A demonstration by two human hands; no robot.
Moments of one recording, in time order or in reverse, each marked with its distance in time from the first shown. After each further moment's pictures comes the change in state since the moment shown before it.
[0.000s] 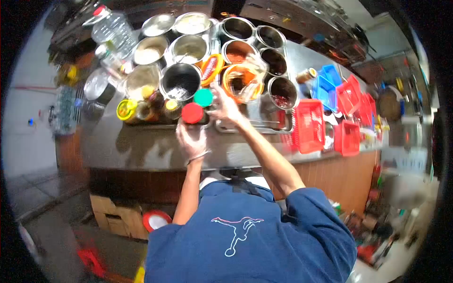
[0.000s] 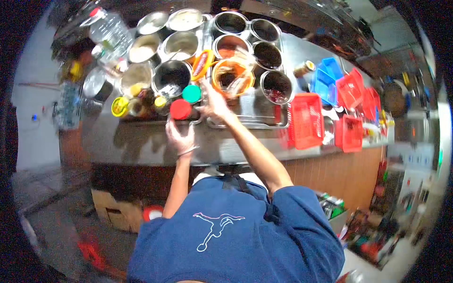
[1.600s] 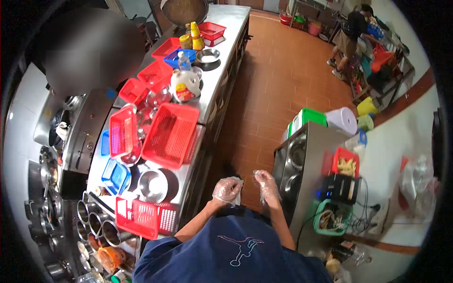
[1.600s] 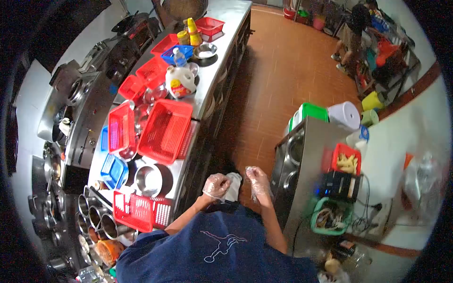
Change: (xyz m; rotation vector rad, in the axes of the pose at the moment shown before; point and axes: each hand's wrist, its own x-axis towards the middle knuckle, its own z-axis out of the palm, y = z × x) left_hand -0.554 0.530 0.268 -0.808 -1.729 1.035; right_hand -0.766 0.276 -0.361 0.864 1.702 0.578
